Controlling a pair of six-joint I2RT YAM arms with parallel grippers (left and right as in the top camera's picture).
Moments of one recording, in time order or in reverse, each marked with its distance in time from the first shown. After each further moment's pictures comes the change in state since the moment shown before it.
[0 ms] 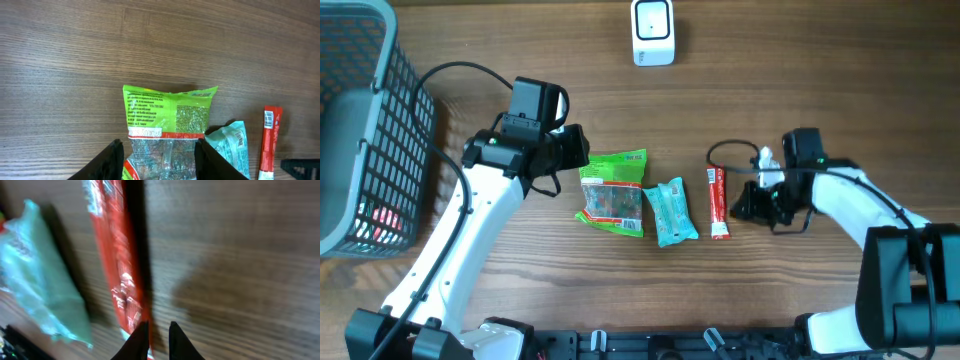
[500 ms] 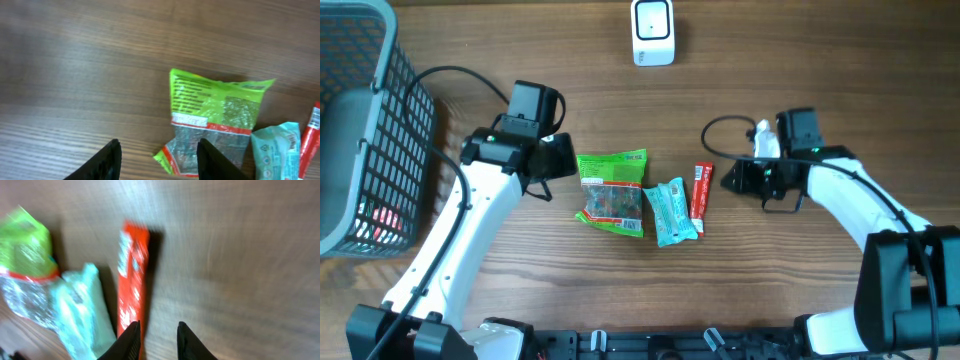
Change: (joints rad) left arm 0.019 0.015 0.002 -0.113 -0.132 0.003; right arm 0.050 -0.007 0.116 0.084 0.019 0.089
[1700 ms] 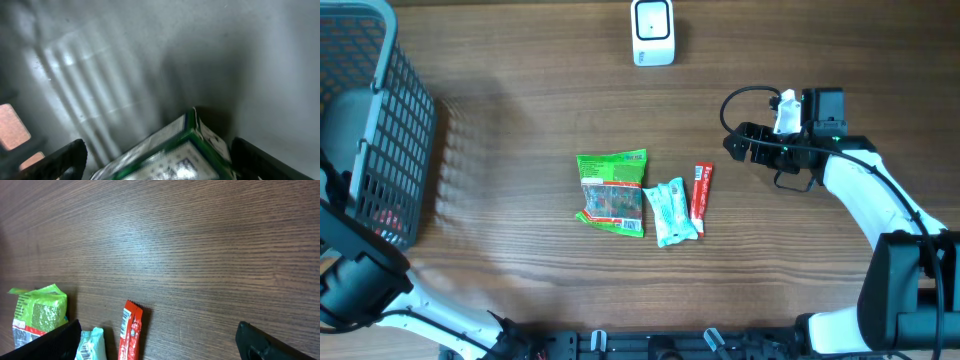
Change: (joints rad) left arm 1.047 0.568 0.324 -0.014 -0.179 0.132; right arm -0.082 -0.006 0.072 0.134 0.049 0.005
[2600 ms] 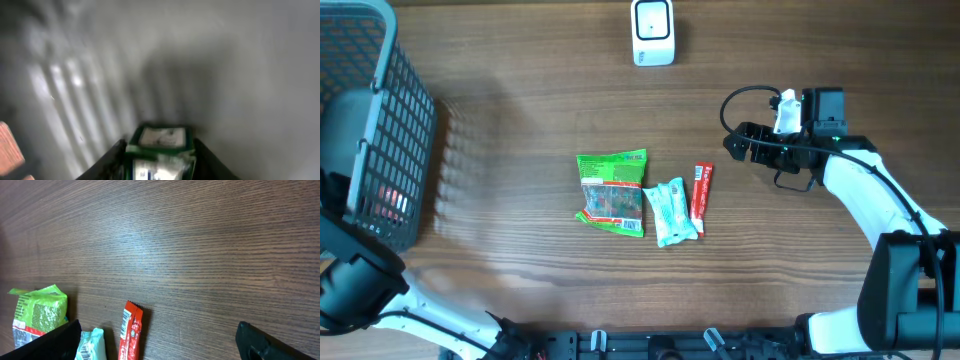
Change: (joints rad) left arm 0.043 0.008 0.000 0.082 0.041 -0.100; right arm 0.000 0.000 0.000 0.003 0.000 0.000
